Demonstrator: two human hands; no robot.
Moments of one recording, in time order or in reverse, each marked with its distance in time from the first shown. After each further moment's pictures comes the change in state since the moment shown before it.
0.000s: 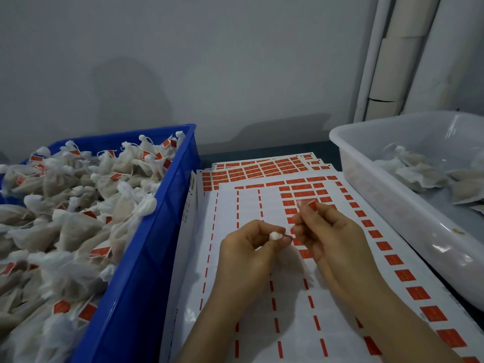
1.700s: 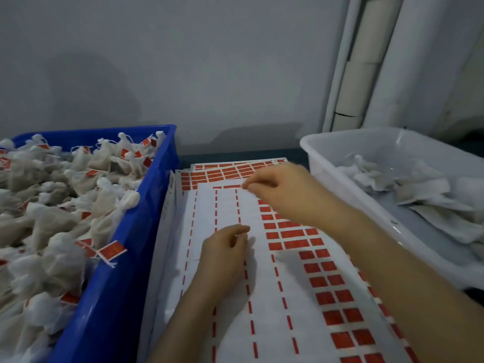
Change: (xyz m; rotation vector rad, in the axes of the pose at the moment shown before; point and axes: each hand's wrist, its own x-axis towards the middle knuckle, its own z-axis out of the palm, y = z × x) left_hand 0.000 -0.020 0.000 0.251 -0.074 -0.283; right_hand 0.017 -0.079 0.034 -1.138 -0.419 -0.290
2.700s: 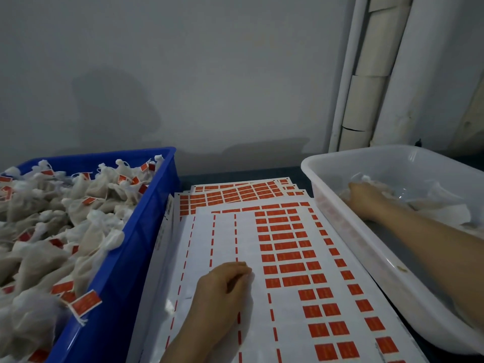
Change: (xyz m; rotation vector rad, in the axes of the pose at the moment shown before) left_hand 0.009 -0.001 0.011 0.123 -0.050 0.038; right_hand 0.069 0.206 -0.065 -0.595 0.025 0.536
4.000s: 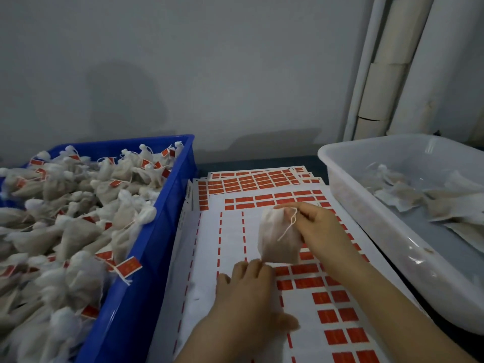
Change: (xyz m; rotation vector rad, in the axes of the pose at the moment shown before) left_hand -0.032 0.014 -0.006 0.568 -0.418 0.004; right_hand -0.153 -0.124 0.007 1.228 -0.175 -0.071
